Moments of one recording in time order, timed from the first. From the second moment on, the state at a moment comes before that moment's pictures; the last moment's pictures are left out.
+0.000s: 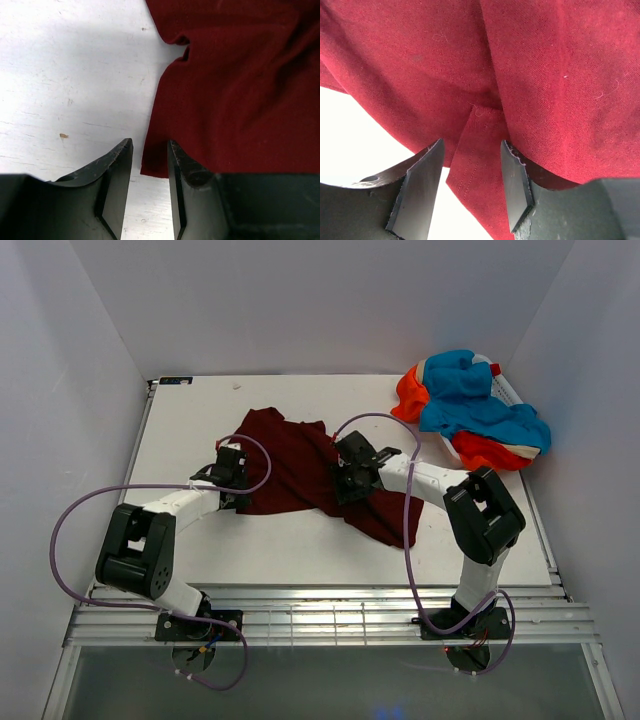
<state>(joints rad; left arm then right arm) -0.28 1.52 0.78 -0.27 -0.24 -0.33 0.71 1.82 1.22 -0.45 0.01 0.28</state>
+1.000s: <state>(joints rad) -0.35 1.58 0.83 -0.31 -0.25 -0.39 0.71 1.88 1.23 -0.44 0.05 0.25</state>
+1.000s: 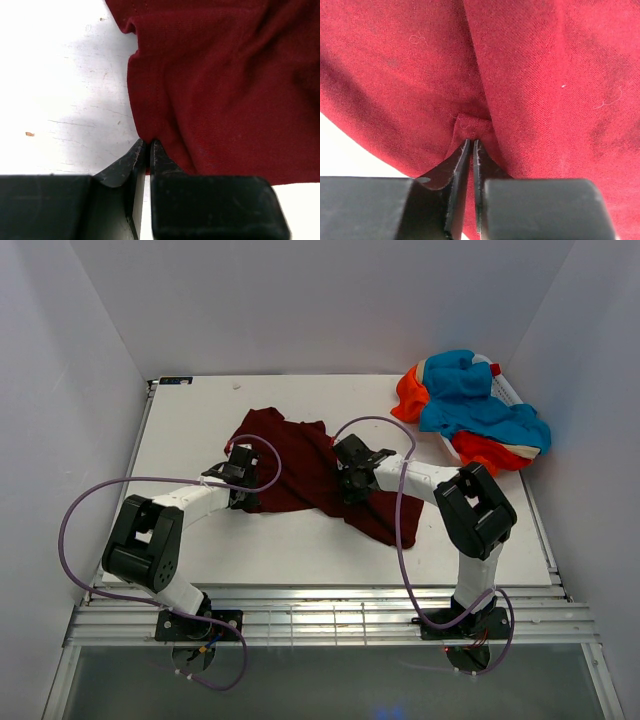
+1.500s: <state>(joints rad) -0.35 1.58 0.83 -0.32 -0.26 -0.39 0.72 1.94 1.31 -0.48 0.09 0.24</state>
